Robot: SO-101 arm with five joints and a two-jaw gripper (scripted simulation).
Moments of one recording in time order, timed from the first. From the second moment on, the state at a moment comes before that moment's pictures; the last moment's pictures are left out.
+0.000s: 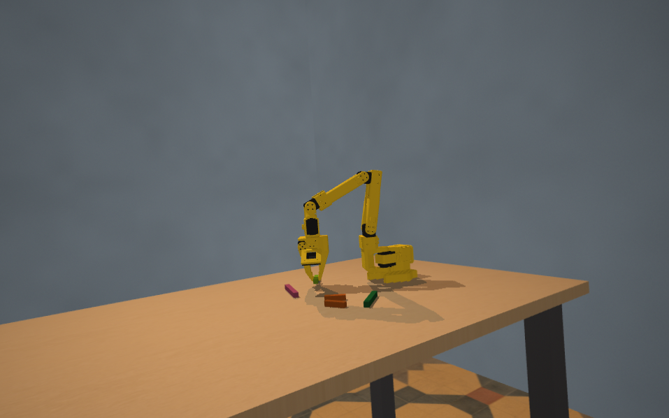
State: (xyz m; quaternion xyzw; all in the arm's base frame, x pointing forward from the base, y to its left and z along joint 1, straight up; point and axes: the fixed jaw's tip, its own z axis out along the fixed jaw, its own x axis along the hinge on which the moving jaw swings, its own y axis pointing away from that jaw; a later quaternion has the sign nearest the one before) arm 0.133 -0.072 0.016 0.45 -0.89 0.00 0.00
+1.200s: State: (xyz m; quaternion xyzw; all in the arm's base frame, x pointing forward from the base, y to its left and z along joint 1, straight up) arm 0.134 -0.072 0.008 0.45 -0.89 0.00 0.00
